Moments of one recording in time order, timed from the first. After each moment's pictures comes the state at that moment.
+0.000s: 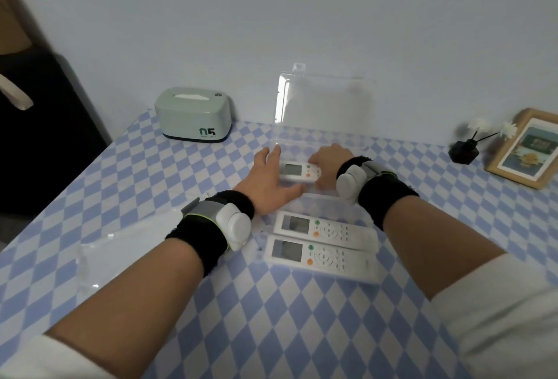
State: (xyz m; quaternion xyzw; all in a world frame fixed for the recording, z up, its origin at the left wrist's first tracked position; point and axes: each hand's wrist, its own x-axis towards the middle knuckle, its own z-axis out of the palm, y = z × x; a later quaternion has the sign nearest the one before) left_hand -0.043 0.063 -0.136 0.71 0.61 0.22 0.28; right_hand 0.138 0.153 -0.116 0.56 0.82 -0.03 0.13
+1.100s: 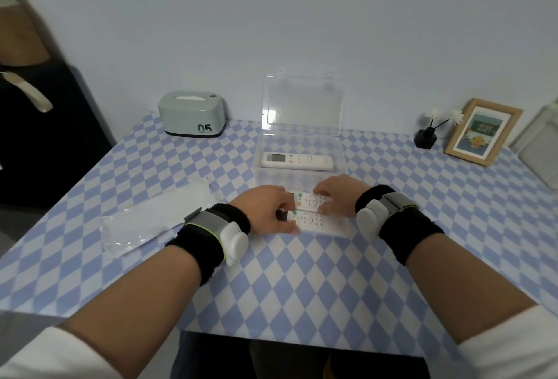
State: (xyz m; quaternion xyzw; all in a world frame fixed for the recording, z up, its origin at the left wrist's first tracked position) left_hand -0.027 -0.031 -0.138 0.86 0.47 0.06 0.15; right_hand 0.197 0.012 -0.116 0.53 0.83 -0.09 0.12
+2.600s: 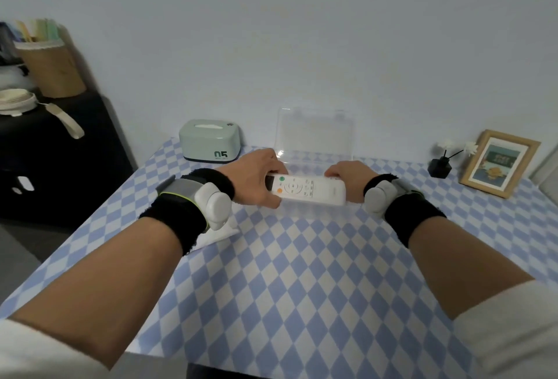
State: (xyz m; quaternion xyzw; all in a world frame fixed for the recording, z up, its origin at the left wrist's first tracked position) left_hand -0.073 0.002 -0.030 0.85 0.50 0.12 0.12; right_hand 0.189 0.066 -0.057 0.54 0.83 -0.08 0.01
